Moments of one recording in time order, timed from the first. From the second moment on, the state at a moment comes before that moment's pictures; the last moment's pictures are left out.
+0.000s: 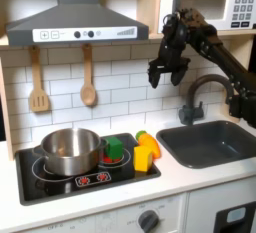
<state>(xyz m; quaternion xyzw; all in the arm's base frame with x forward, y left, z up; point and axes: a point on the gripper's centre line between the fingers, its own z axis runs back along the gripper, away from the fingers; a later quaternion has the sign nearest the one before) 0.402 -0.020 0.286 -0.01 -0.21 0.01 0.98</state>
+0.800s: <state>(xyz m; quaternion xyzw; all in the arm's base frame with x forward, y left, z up) 0.343 -0.001 0.297 -0.01 -0.20 -0.02 0.98</state>
